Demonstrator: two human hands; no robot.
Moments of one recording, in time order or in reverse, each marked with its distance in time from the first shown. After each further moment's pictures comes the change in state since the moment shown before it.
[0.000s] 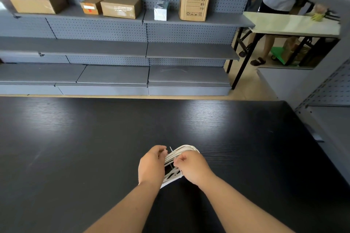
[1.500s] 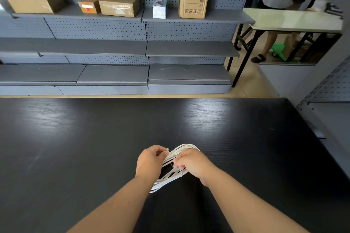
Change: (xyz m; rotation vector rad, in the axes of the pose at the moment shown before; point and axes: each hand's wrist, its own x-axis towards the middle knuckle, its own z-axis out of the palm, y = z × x) left_hand 0.015 -0.004 -0.007 -0.006 -0.094 -0.010; right_hand 0.005 -0.009 -0.010 0.186 -0.171 0.160
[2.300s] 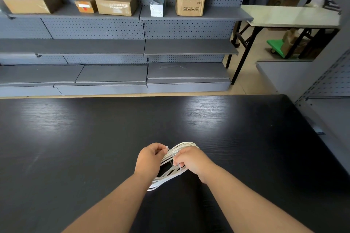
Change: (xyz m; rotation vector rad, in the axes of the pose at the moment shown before) left_hand 0.001 -0.002 -0.001 -0.075 -0.043 0.006; right_hand -0.001 -0.003 0.000 0.012 0.013 0.066
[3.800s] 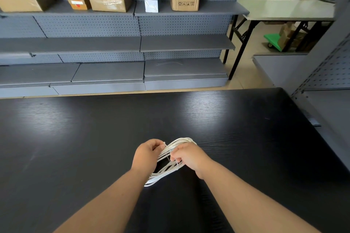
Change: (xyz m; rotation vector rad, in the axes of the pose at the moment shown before) left_hand 0.000 0.000 0.000 0.021 -0.023 0.043; right_hand -0.004 0.001 -0.001 0.037 -0.010 -0.004
